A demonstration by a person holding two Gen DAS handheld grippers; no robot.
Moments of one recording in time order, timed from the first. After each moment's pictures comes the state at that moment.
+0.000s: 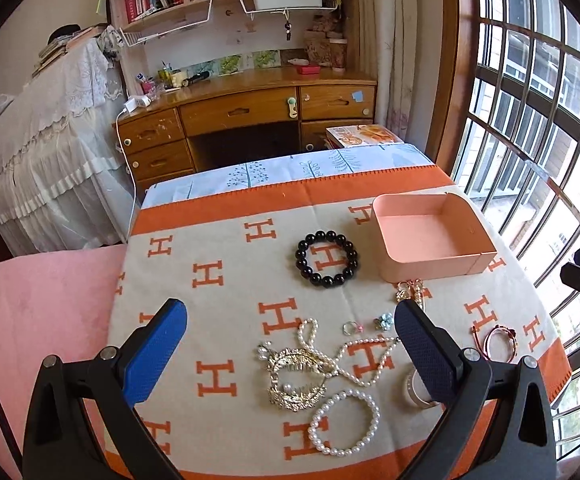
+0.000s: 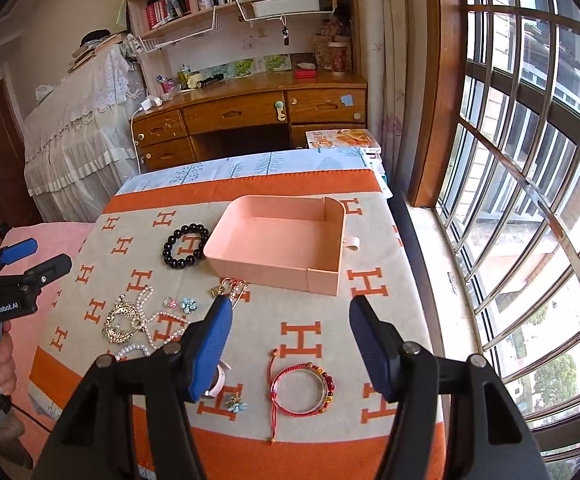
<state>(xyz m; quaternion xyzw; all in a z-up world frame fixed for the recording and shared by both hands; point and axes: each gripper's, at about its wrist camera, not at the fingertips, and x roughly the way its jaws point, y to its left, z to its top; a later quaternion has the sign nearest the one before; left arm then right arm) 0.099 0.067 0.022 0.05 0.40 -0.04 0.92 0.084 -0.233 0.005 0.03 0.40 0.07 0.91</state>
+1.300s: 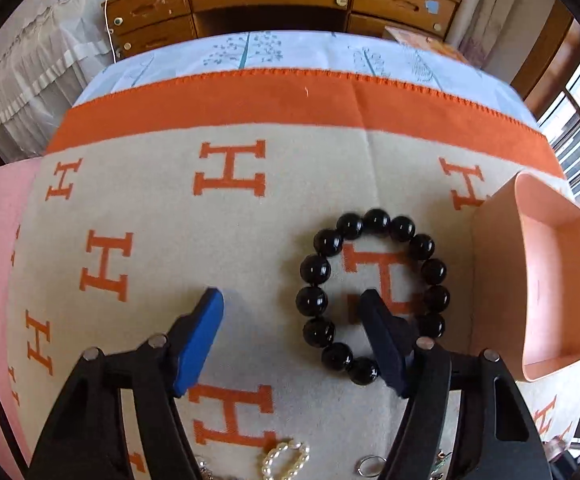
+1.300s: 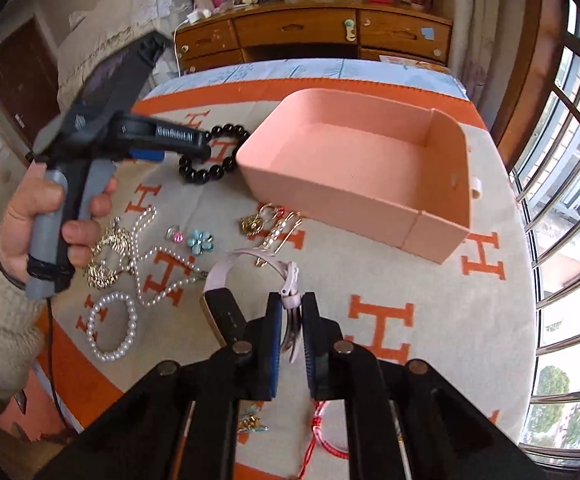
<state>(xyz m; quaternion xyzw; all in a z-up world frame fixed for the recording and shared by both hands) 0.286 0.049 -0.135 -0.02 0.56 0.03 0.83 0.144 -0.184 -0.089 -0.01 0.50 0.17 0.85</state>
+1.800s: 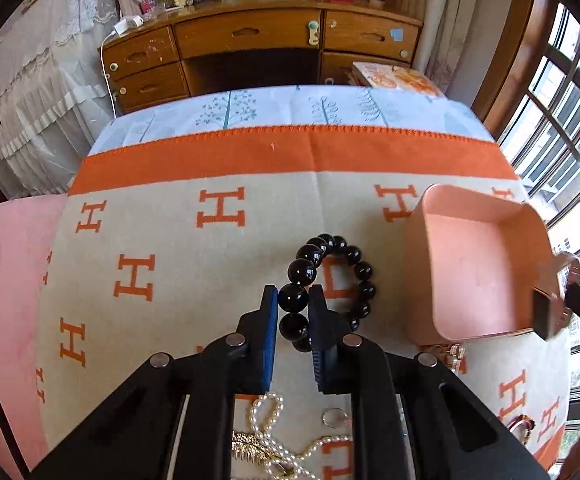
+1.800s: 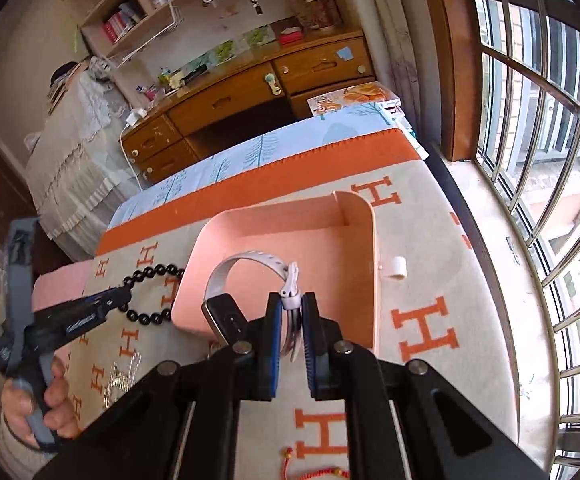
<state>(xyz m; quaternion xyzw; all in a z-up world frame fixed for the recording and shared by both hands) 0.238 0.029 -0.059 -0.01 0.51 -0.01 0.86 0.221 -0.252 -0.068 0.16 0.44 0.09 0.88</state>
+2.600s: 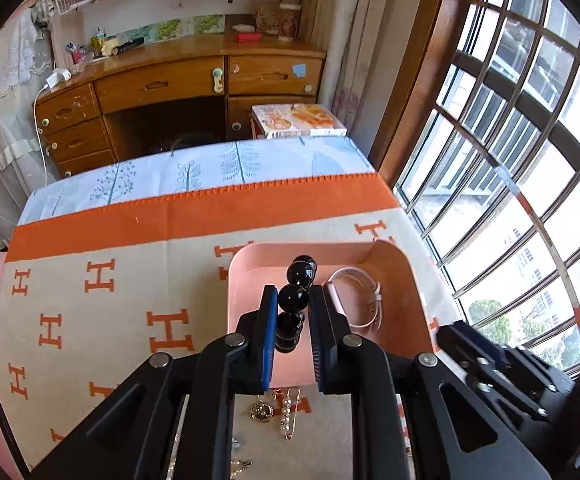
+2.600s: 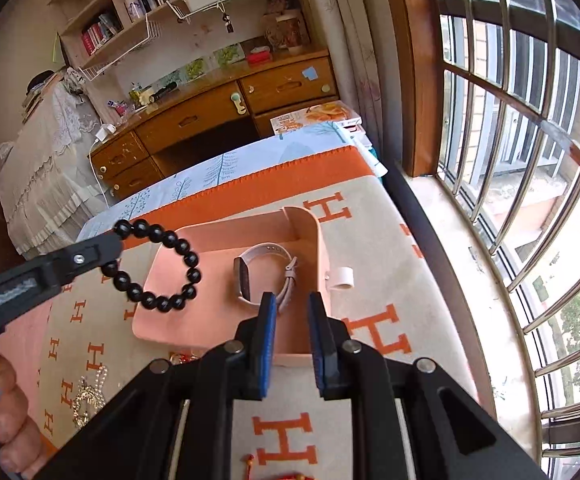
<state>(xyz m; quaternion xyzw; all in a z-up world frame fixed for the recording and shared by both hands) 0.245 -0.083 -0.026 0.00 0.47 -0.12 0.88 0.195 -0.271 -0.066 0.12 0.42 0.02 0.90</state>
